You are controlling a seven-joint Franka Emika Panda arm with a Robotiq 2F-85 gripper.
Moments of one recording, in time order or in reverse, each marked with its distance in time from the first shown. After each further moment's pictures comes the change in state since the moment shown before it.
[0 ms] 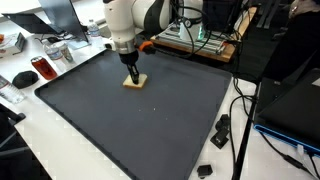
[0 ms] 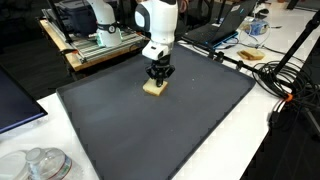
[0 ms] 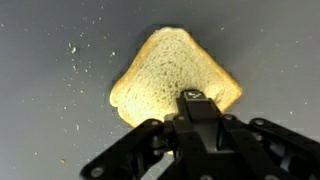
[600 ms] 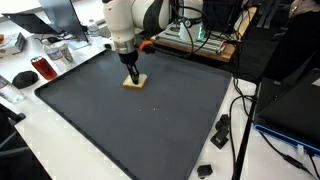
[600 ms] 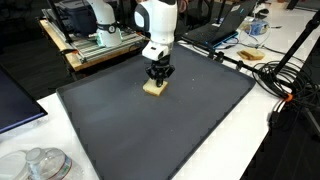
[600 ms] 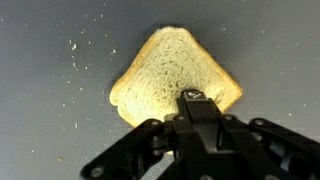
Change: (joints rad) arm -0.013 0.000 0.010 0.001 0.003 -0.001 -0.030
